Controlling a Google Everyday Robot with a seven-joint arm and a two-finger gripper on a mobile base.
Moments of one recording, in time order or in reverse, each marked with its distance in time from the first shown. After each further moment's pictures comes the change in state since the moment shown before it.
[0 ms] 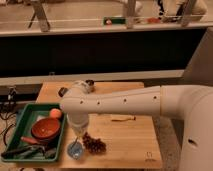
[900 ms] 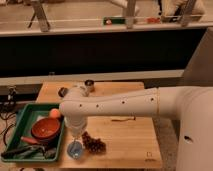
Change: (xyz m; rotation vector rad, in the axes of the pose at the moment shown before) arm -0.010 -0.009 0.015 0.035 -0.024 -0.269
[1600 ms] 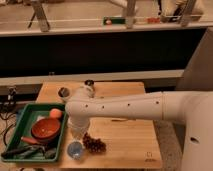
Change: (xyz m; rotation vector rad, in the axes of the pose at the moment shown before) arm 0.006 0.004 0.005 0.058 -0.033 -0.213
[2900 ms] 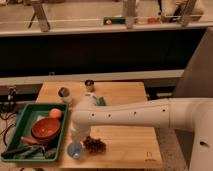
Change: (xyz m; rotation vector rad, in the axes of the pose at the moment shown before) arm -0.010 -0.001 0.017 0.098 0.023 -0.228
